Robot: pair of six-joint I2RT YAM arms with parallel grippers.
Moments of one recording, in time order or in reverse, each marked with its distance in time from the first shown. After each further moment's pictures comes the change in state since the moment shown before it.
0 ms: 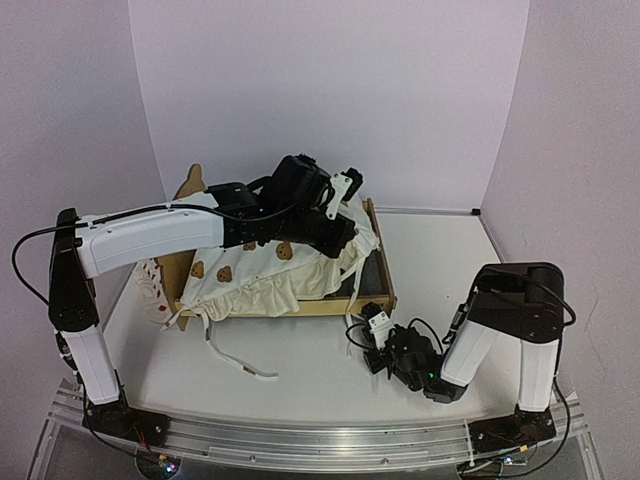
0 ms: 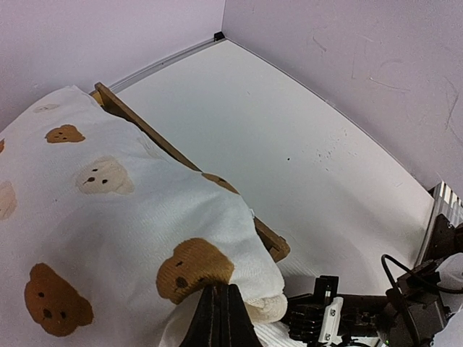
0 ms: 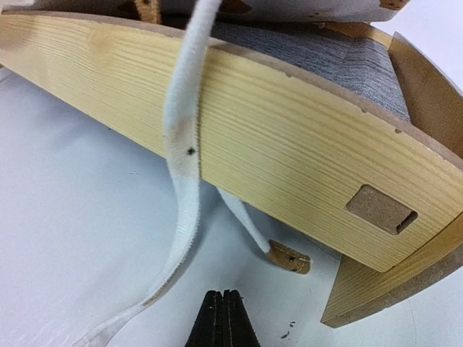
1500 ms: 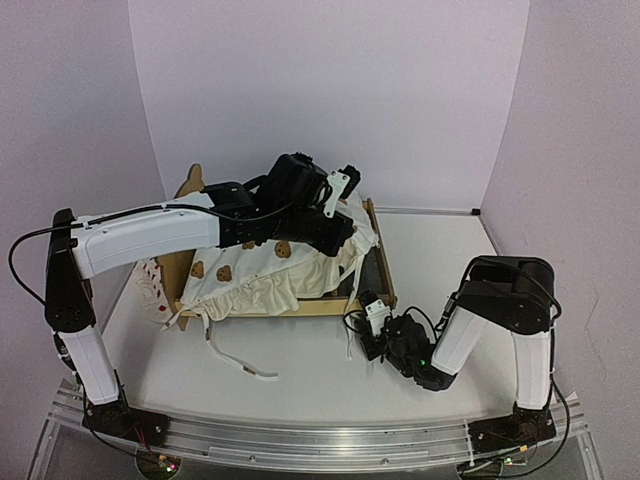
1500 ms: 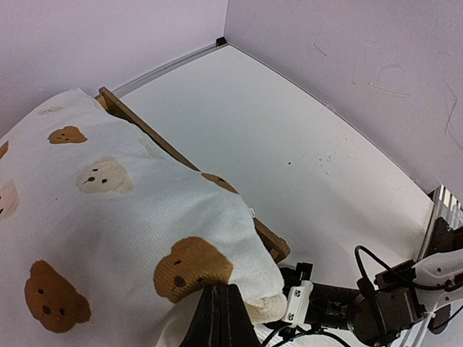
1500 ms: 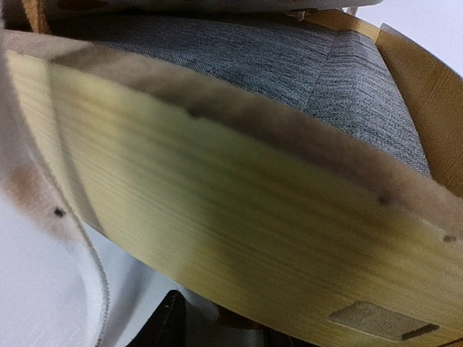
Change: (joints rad) left arm -0.001 -0.019 -0.011 0.007 -0.008 0.001; right arm -0.097 0.086 0.114 -0.015 -0.020 -0.031
